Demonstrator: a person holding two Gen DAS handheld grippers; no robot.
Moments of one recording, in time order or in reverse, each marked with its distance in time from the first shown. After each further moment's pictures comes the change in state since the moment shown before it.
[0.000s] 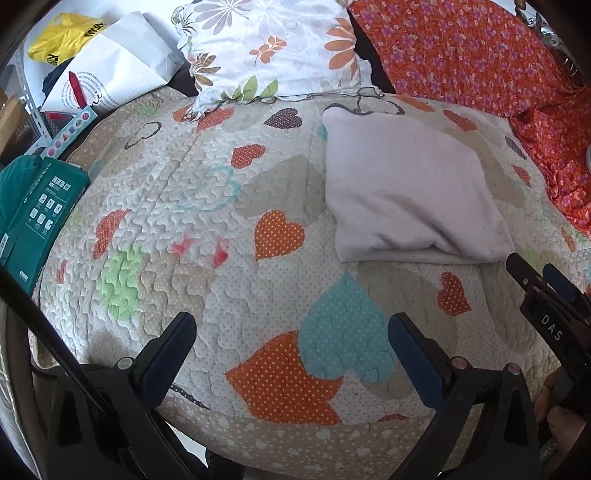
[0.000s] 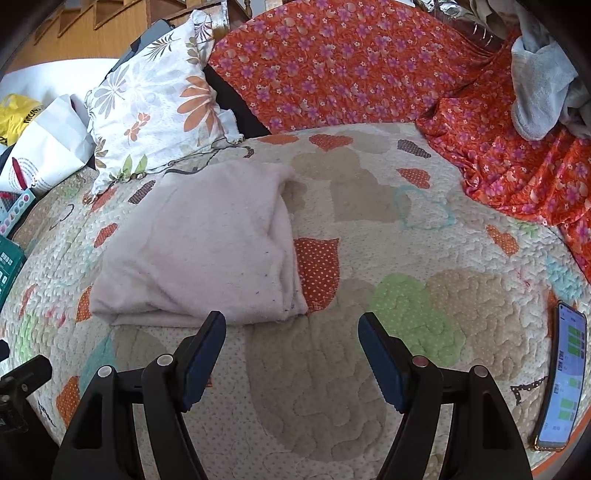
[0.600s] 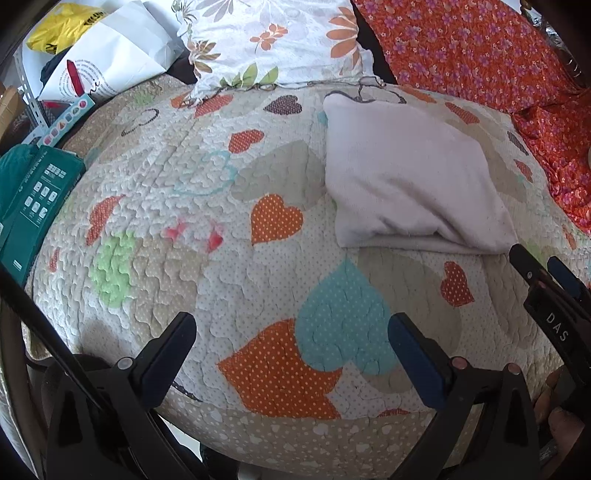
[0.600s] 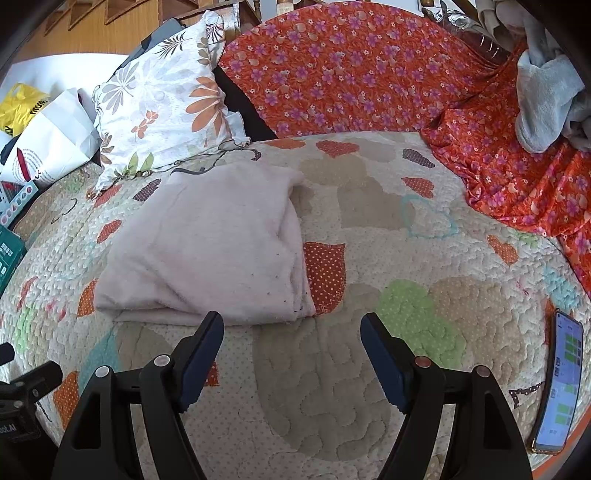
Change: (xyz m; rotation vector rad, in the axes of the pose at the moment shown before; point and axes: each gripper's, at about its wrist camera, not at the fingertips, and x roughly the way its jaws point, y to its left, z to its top) left arm 0.011 0.000 -0.007 -0.016 0.044 -0.018; right arm -0.004 0.007 -0.002 -0.027 -0.016 -0.012
